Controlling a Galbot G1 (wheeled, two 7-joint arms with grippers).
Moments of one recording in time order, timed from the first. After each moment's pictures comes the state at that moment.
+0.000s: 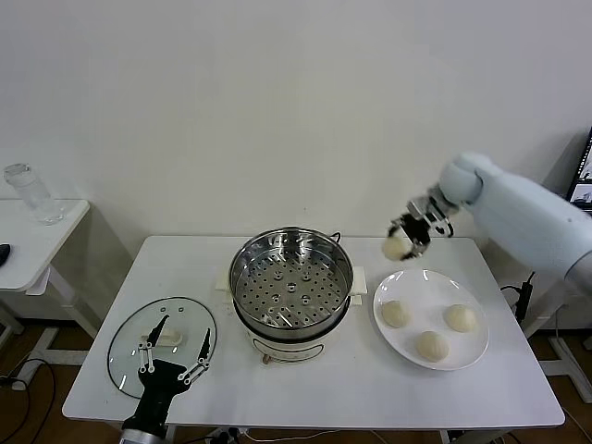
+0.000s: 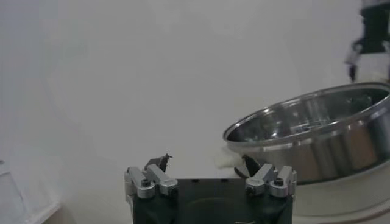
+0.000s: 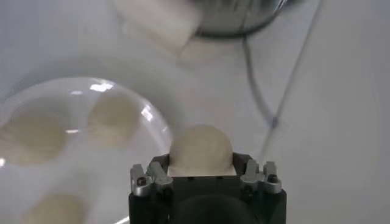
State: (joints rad) left arm 1.78 -1.34 -0.57 -2.15 0.17 -0.18 -0.03; right arm 0.46 0.94 -0.98 1.13 -0.04 0.29 -1.19
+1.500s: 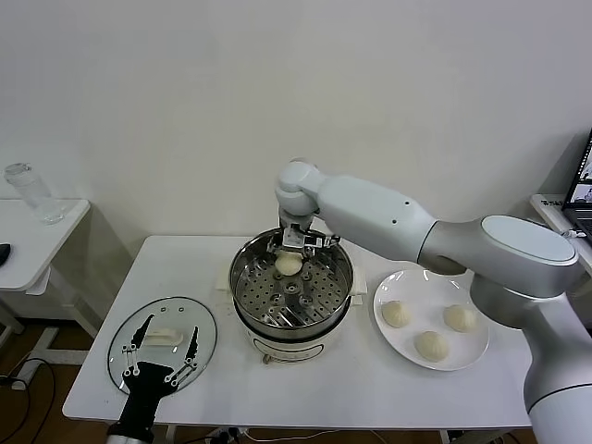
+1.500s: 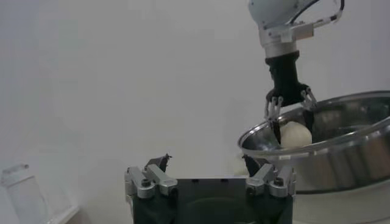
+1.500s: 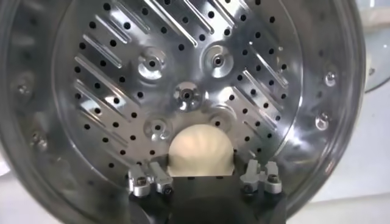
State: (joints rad) left arm 1.82 -1.35 -0.61 -2.19 0.16 -0.20 -0.03; right arm 0.34 1.38 -1.01 1.02 -0.45 0.60 -1.17
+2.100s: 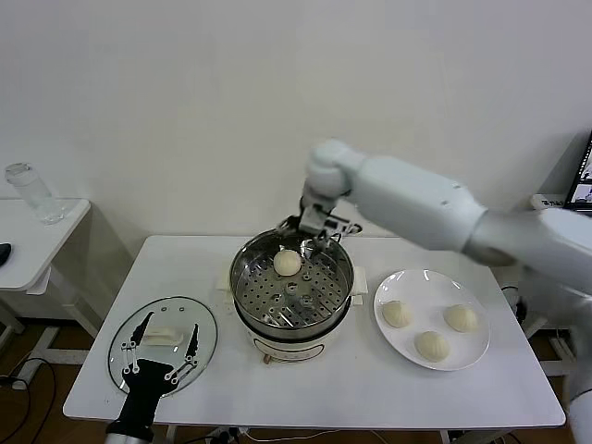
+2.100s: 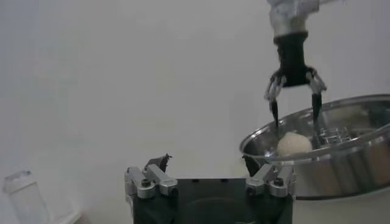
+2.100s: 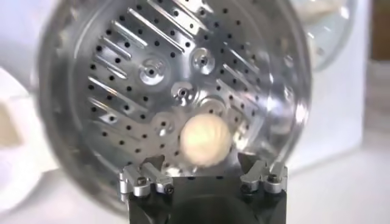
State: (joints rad) left arm 1.83 -1.34 -0.60 -2.21 0.17 -0.19 -0.03; right arm 0.51 1.05 -1.04 1.19 -0.02 0.28 -1.22
